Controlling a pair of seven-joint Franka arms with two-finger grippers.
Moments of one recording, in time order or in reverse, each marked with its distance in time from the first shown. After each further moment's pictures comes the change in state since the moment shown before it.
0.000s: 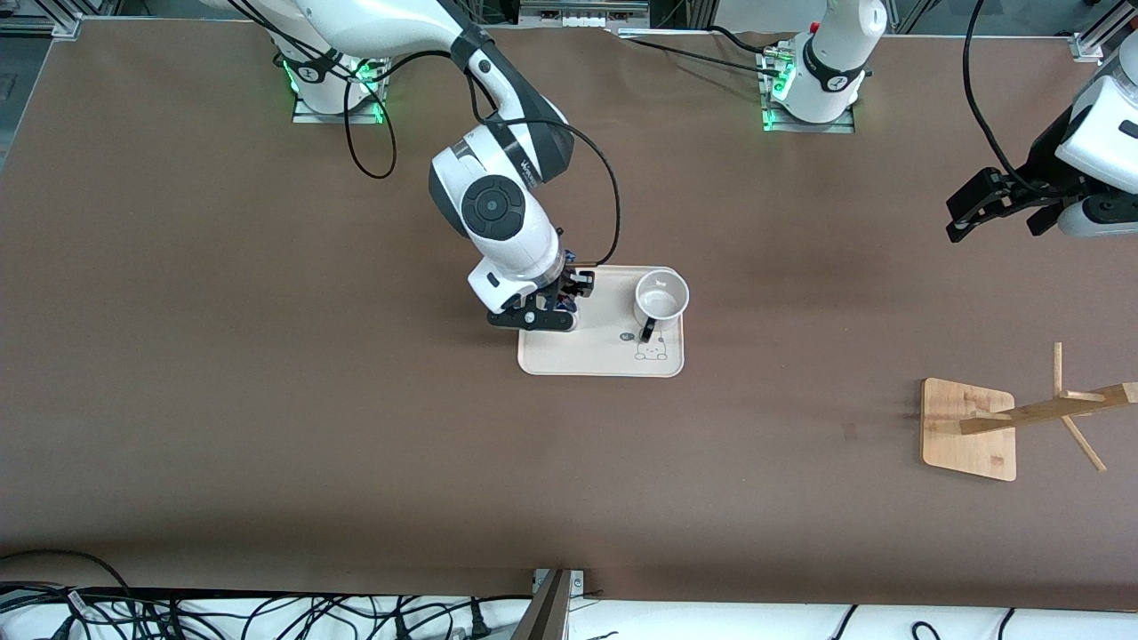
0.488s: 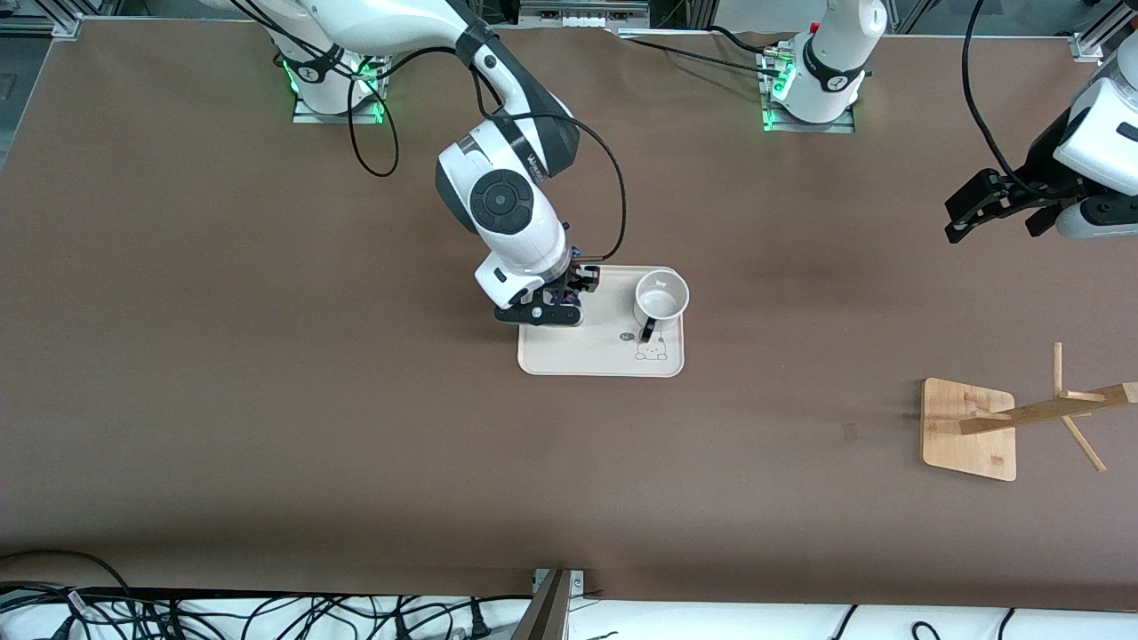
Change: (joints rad) left arm -0.003 0.005 0.000 -0.001 0.000 0.000 0.000; right arm 0.013 -0.001 0.000 0.001 0.000 0.000 0.000
